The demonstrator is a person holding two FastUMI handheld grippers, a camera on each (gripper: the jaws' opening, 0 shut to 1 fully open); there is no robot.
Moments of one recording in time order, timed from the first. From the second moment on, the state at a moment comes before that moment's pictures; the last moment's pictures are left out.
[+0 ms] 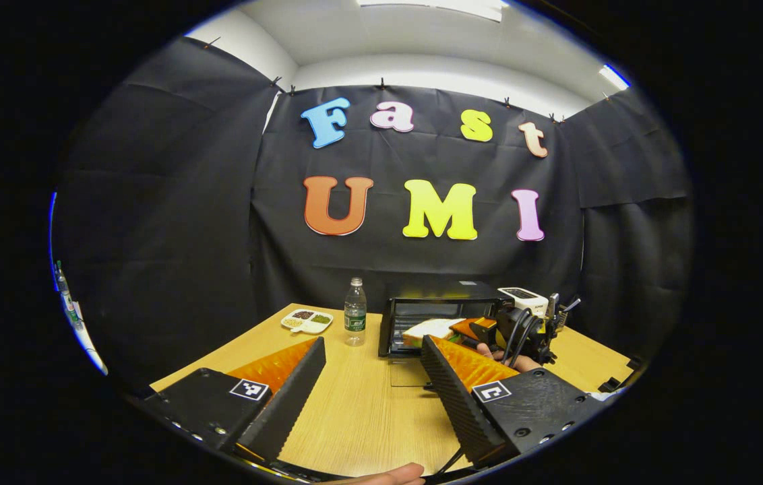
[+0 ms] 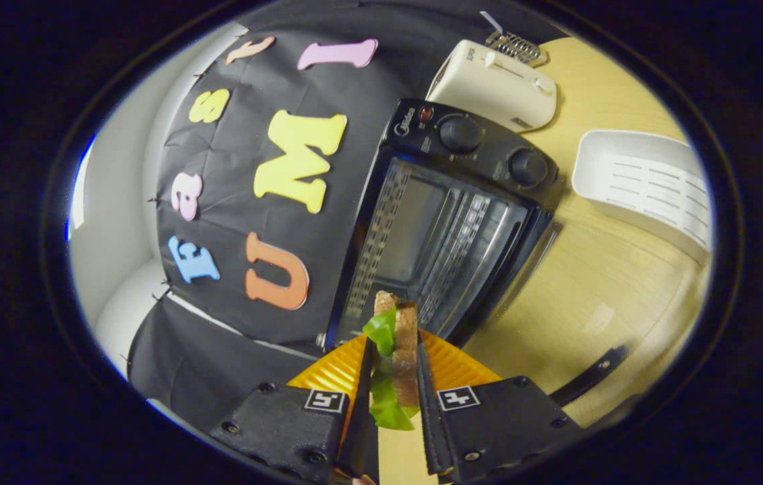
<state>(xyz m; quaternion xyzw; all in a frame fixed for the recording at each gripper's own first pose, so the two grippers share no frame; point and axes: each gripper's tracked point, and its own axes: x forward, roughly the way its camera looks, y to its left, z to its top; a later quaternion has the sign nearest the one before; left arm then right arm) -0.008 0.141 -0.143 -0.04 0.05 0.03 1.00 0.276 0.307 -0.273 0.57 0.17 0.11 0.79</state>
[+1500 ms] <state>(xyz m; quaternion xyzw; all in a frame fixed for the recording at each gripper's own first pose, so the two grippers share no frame) -0.012 0.146 -0.173 -0.07 0.09 0.02 0.99 0.387 0.329 -0.310 0.29 0.12 -0.02 0.95</state>
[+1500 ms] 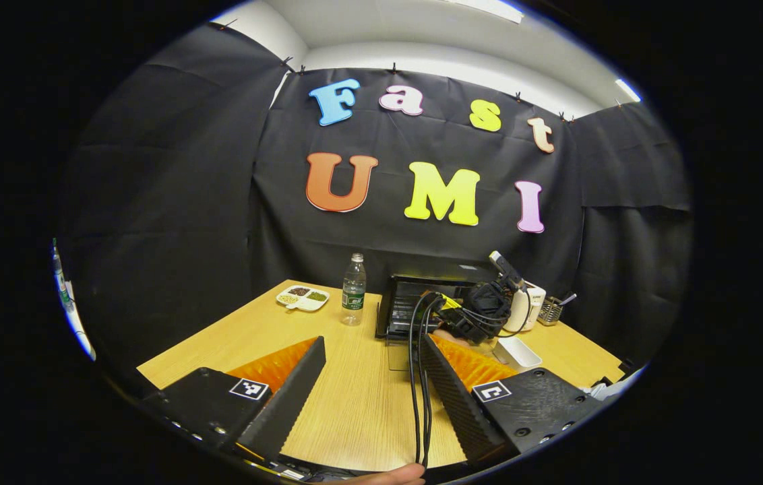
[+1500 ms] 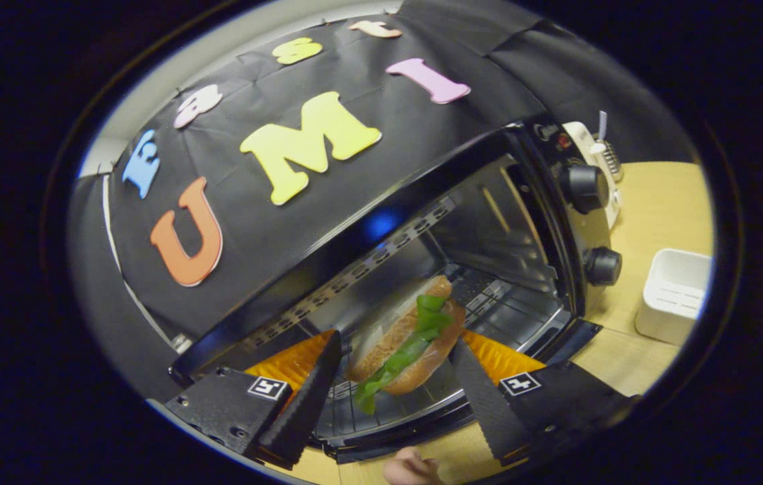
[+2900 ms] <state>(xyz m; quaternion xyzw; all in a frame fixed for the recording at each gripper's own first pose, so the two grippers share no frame) -0.018 0.128 -0.181 -0.07 0.12 0.01 0.99 0.345 0.335 -0.347 0.01 0.36 0.12 0.92</state>
